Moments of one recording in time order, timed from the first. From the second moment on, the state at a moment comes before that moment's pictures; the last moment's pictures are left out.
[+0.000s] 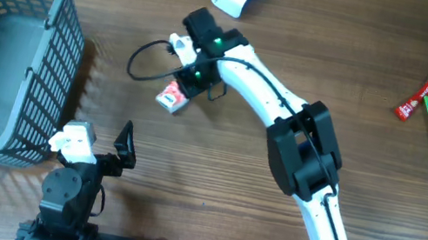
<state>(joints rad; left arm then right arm) -0.12 0.02 0.12 -0.37 -0.11 -0.30 0.65 2.43 2.03 -0.92 -0.34 -0.05</state>
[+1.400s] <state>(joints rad) -0.12 0.03 0.12 -0.37 -0.11 -0.30 0.28 2.50 2.08 0.04 -0.52 2.06</state>
